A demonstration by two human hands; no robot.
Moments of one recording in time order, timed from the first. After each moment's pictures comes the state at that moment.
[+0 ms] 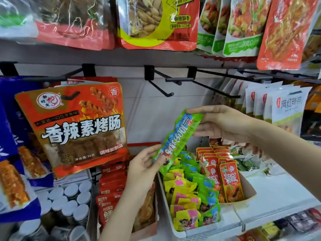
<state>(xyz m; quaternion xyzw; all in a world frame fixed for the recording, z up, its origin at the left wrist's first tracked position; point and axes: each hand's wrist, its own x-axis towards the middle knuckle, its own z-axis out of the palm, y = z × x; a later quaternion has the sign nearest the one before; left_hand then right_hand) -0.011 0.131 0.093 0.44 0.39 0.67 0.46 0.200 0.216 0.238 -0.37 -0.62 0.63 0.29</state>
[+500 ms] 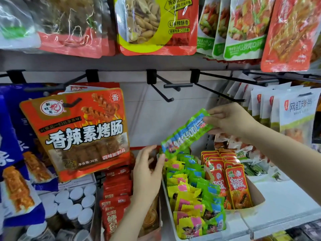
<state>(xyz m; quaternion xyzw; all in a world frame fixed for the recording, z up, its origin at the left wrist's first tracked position) -0.011 0.147 0.080 0.55 0.53 0.62 0.17 0.203 0.228 0.232 -0.52 -0.66 0.37 0.40</state>
